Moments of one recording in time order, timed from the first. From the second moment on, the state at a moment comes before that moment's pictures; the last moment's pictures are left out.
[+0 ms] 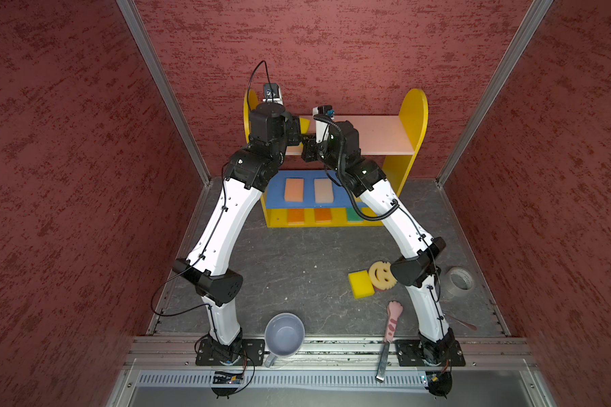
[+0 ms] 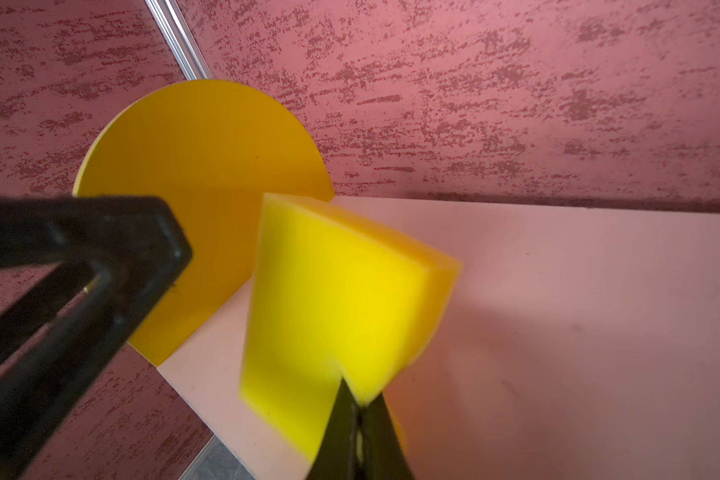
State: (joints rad) left arm -0.46 1.84 2.40 -0.69 -0.42 -0.17; right arm 0.65 2.23 2.66 -0.52 0.03 0.30
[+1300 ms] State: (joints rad) left arm -0.33 1.79 2.16 -0.58 -0.19 -0.41; right arm 0.61 2.23 2.64 -0.49 -0.01 0.30
